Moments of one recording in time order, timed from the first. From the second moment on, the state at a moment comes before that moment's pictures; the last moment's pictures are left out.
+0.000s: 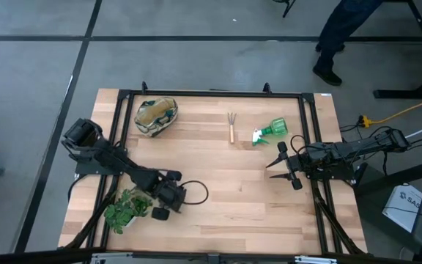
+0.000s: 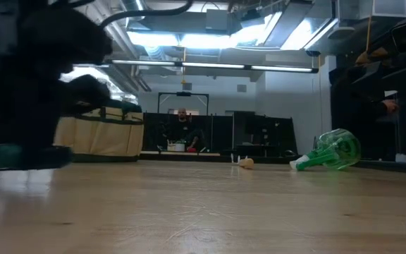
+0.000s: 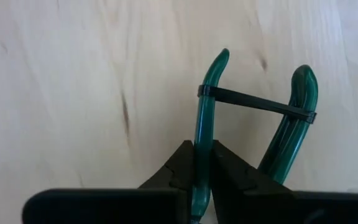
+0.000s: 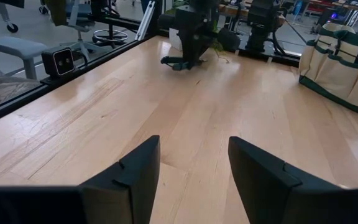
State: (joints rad) left arm -0.50 1.66 0.90 -0.48 -0.08 -0.28; right arm 0.23 0.29 0.01 0.05 -0.08 -0.14
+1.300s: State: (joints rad) left arm -0.14 1.65 1.07 -0.01 -0.02 0.13; right arm 0.23 0.30 0.01 0.05 -0.08 -0.14
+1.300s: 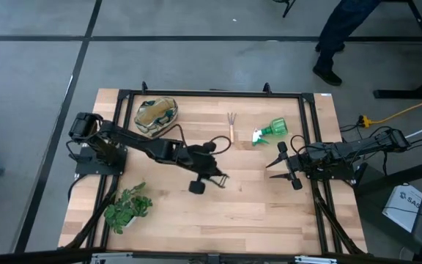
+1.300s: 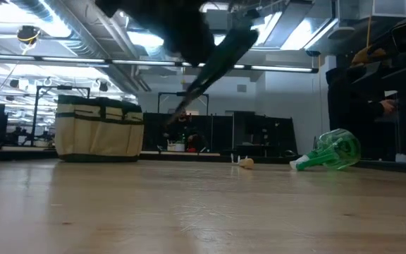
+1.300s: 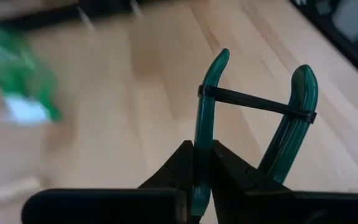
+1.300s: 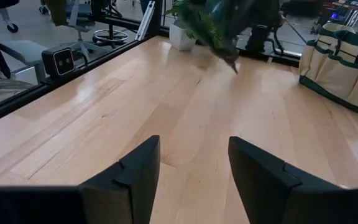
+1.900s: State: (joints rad) left arm -0.16 1.55 1.08 0.14 -0.37 0.01; right arm 0.23 0.29 0.01 0.05 -0.08 -0.14
